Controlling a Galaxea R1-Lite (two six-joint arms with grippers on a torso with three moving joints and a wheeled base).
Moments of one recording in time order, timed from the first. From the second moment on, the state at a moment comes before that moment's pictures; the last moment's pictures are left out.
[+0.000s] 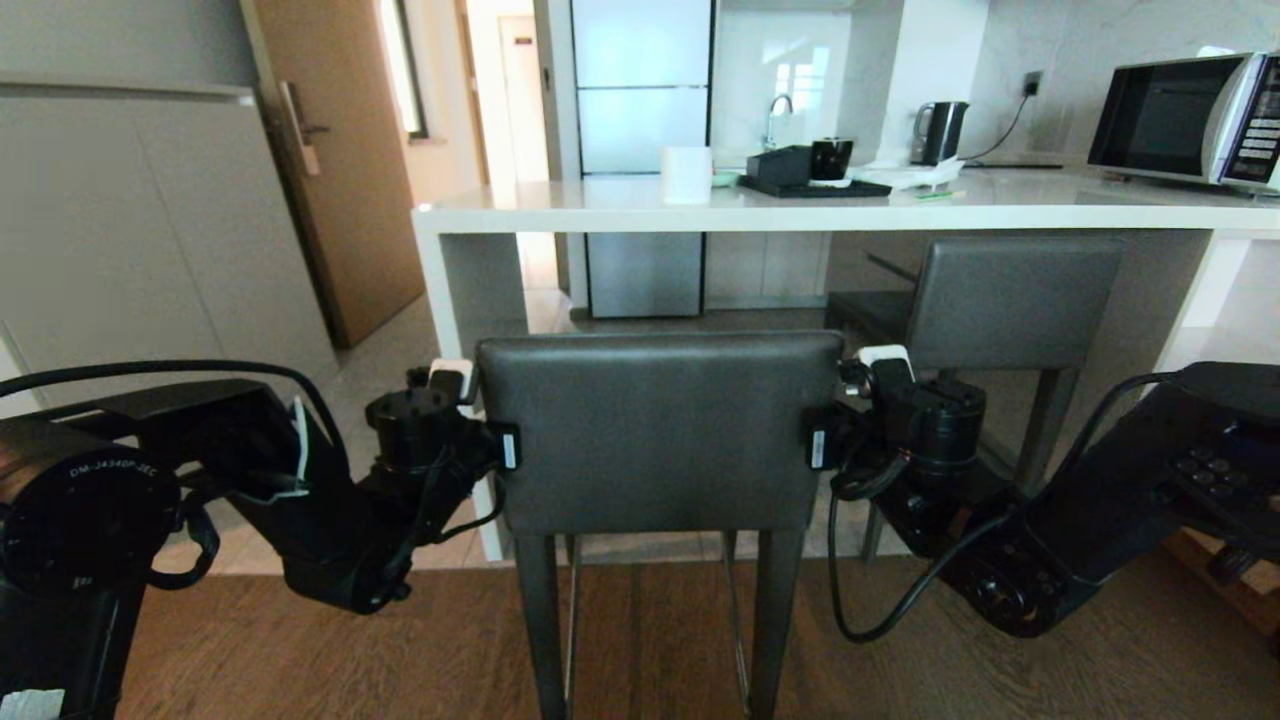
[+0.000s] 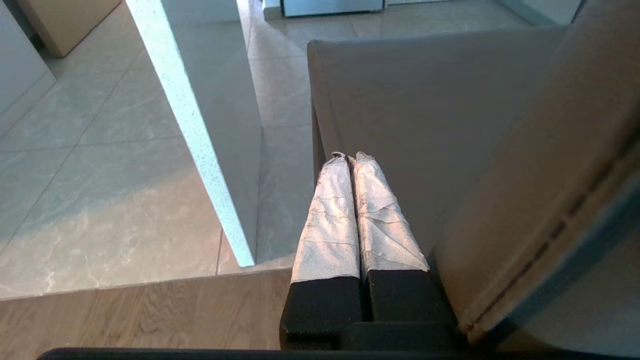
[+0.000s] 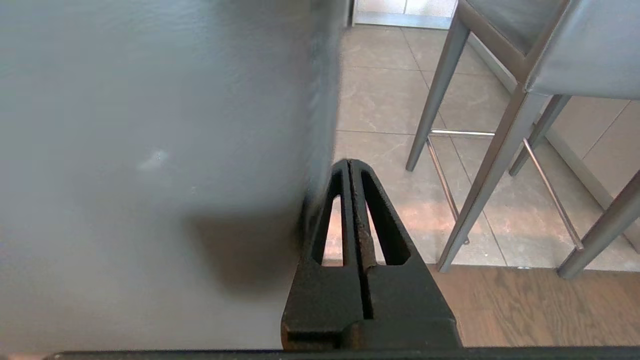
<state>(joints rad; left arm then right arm) -0.33 2.27 -0.89 -1.25 0.17 -0.02 0.43 2.14 -0.82 -1.20 -0.33 -0.03</state>
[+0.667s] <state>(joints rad) -0.29 2.25 -0.82 -1.33 0.17 -0.02 0.40 2.29 -1.10 -1.12 -0.34 -0.10</state>
